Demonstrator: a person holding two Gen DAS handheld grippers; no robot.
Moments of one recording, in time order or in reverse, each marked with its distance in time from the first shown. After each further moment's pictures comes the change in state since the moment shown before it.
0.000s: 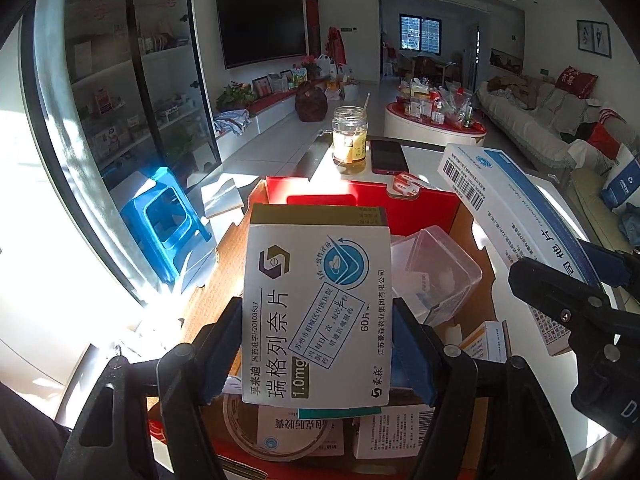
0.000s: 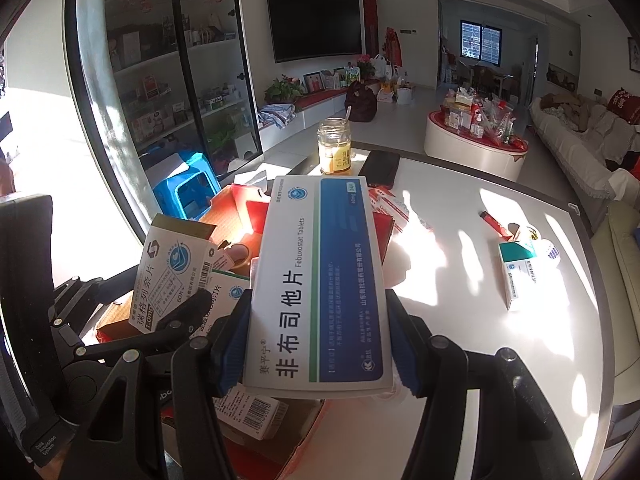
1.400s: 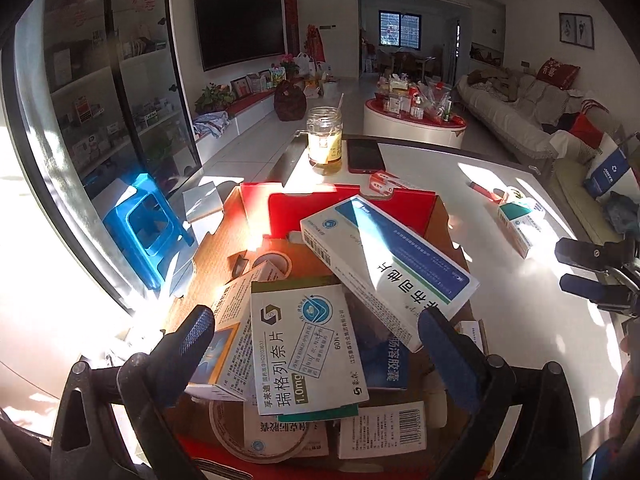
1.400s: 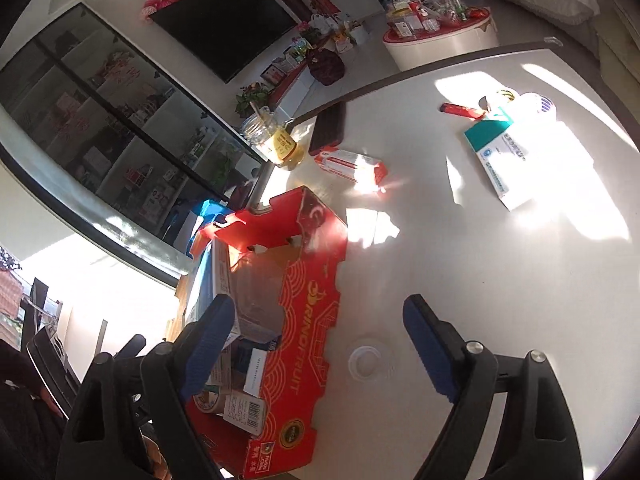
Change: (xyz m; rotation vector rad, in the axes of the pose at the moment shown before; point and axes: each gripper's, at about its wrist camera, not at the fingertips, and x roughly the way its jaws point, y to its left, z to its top) left arm -0.013 -0.011 0.012 0.051 0.001 -0.087; right arm 0.016 -0.169 -0.044 0.584 0.116 0.253
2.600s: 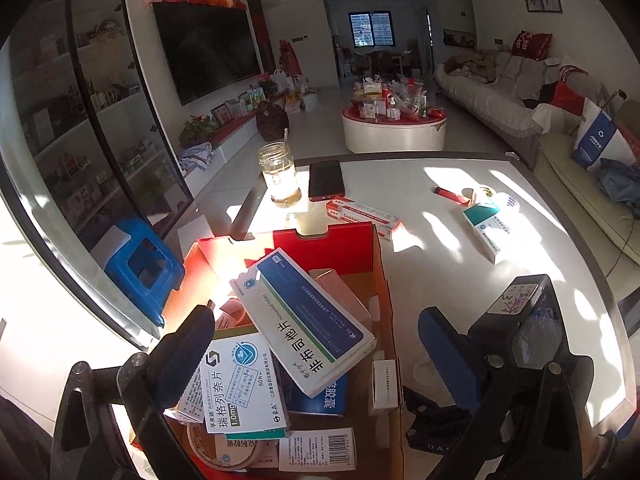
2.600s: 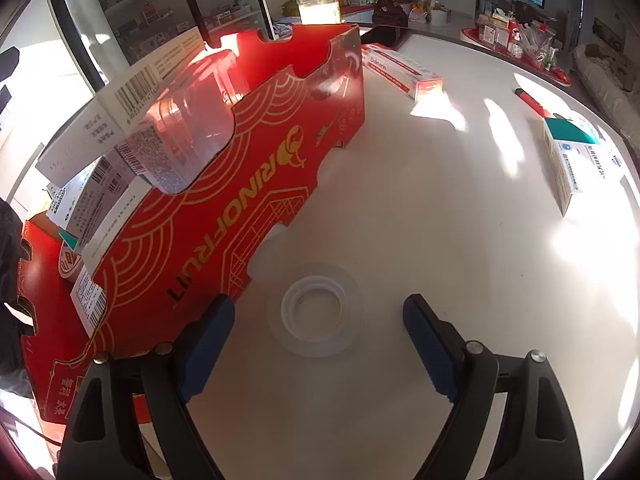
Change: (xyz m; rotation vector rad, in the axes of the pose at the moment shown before) left arm -0.015 -0.073 0.035 0.135 -0.022 0.035; right arm 0.098 0.025 -0.069 -0.589 0.209 -0.247
